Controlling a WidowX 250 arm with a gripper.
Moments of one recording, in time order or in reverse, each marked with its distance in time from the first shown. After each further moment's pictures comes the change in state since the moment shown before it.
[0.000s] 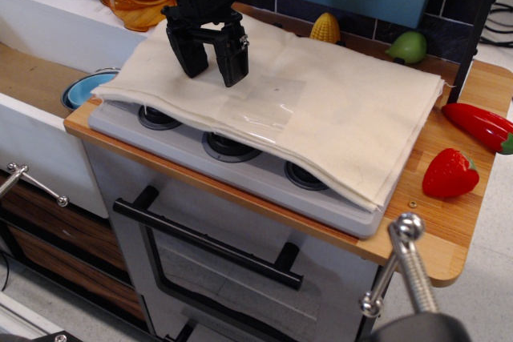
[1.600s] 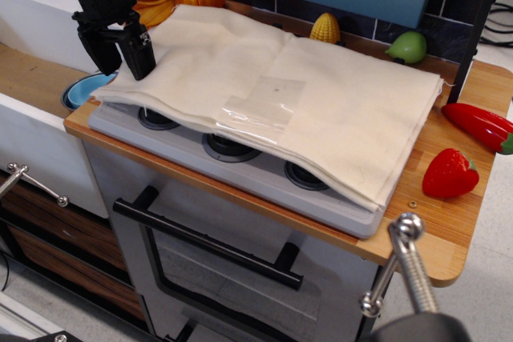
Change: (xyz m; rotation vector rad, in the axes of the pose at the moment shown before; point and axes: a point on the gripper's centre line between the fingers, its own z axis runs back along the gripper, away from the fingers) arm -0.021 0.096 -0.004 -0.013 -0.024 0.042
